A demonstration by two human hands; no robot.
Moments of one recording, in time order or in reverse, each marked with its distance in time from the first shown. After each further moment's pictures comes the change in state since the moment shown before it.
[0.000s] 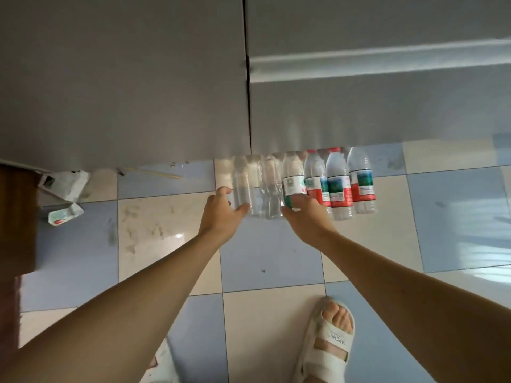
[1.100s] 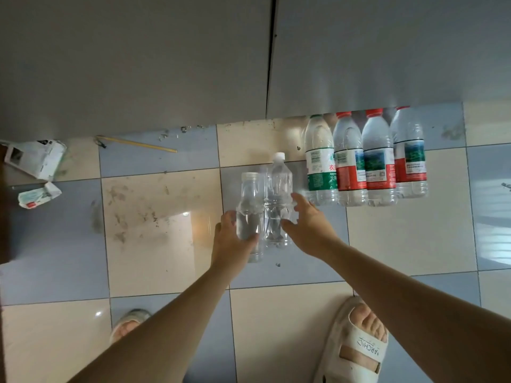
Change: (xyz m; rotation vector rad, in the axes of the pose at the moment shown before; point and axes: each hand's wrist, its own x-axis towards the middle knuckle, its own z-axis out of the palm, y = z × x) left_hand 0.017 -0.123 0.093 -0.169 -0.014 -0.109; right_hand 0.056 0.061 0.100 -0.010 -0.164 -0.016
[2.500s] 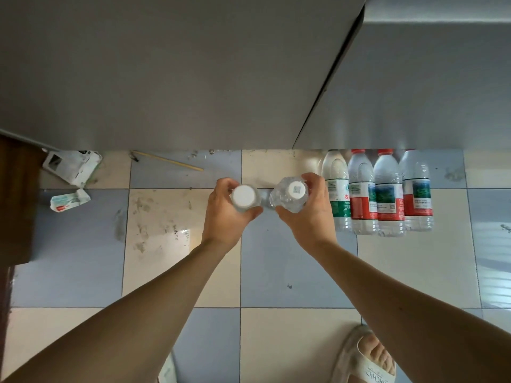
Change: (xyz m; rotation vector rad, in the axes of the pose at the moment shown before) left_hand 0.032 0.056 -0.081 -0.115 0.253 0.351; right_hand 0.013 -0.071 0.001 0.293 0.451 -0.246
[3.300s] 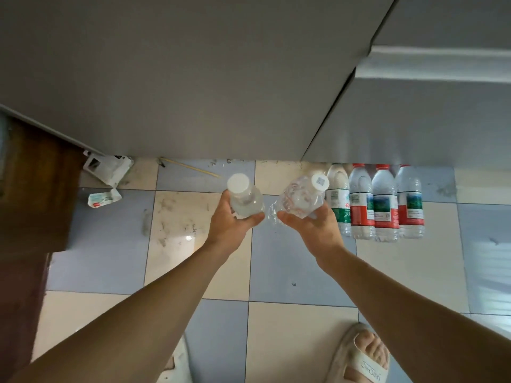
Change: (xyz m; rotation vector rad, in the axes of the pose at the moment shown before) left_hand -0.036 0.027 -0.049 -0.247 -0.125 -0.218; right_hand -0.043 -0.039 -0.023 0.403 -0.208 0.165
